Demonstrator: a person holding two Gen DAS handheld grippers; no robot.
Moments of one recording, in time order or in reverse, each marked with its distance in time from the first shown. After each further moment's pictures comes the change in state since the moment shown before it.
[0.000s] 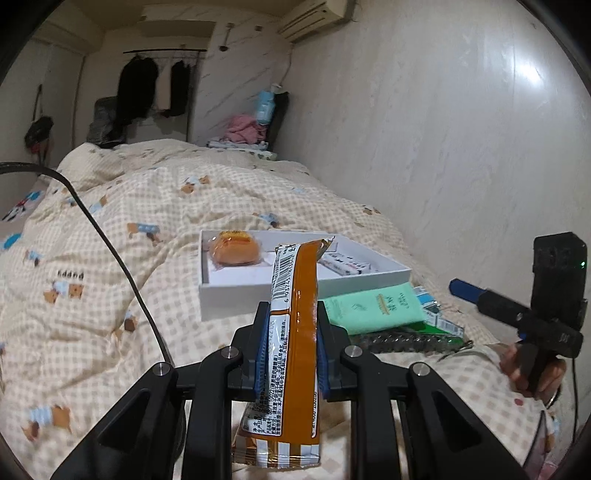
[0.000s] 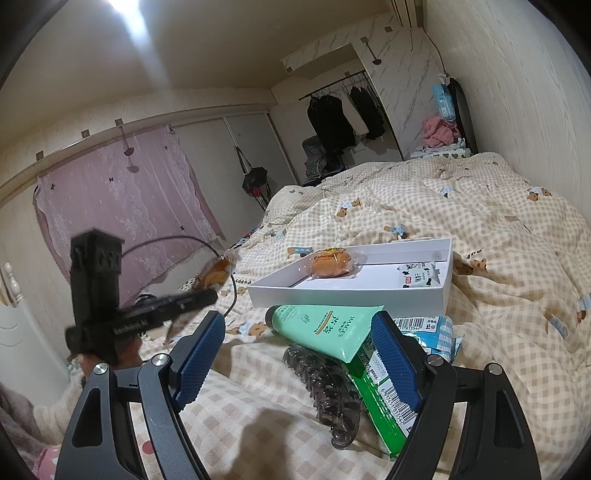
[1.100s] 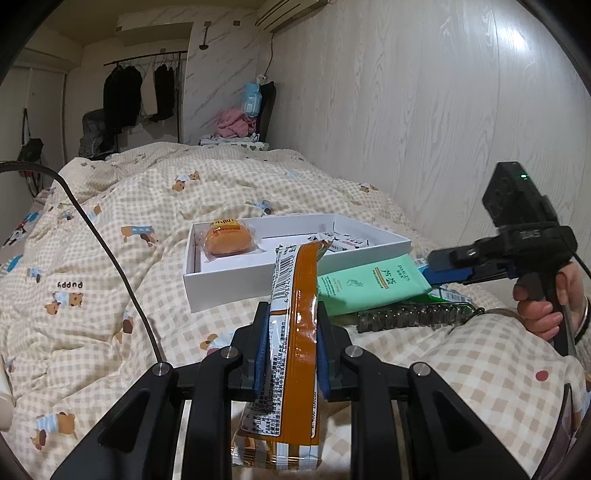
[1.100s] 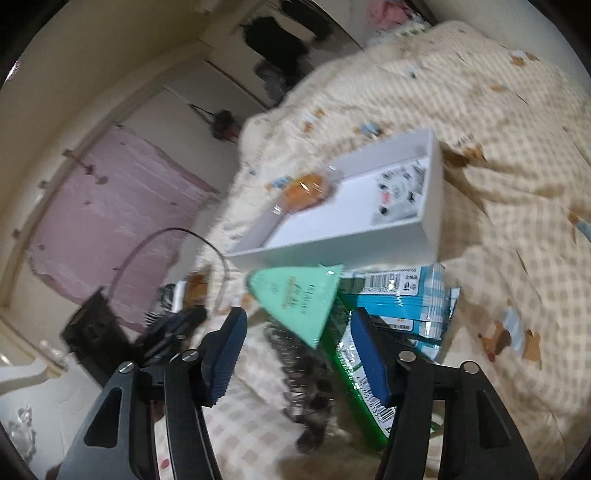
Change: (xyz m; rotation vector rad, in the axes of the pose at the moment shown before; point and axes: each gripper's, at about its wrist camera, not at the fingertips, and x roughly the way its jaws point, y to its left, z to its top) left arm 0.010 -0.019 -0.008 0.112 0.045 0.021; right arm 0.054 -0.065 0.020 0.402 0.389 0.064
